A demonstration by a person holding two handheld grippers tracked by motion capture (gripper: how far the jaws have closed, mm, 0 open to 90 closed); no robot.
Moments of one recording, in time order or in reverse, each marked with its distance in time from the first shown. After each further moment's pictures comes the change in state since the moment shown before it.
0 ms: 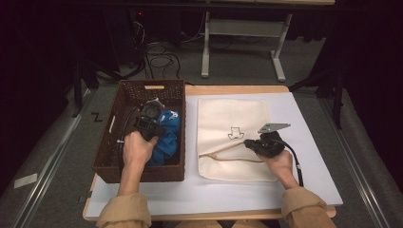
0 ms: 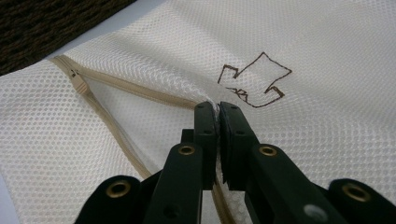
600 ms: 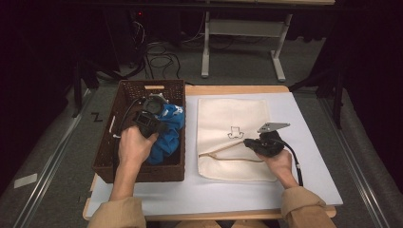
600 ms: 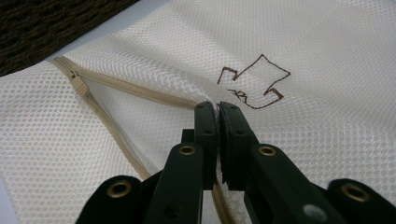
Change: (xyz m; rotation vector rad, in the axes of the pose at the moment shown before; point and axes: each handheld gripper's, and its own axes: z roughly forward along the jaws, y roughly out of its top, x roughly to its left) left arm -0.019 0.006 -0.043 -0.032 0.005 0.115; right arm 0.001 0.002 0.001 -0.004 -0.004 0.005
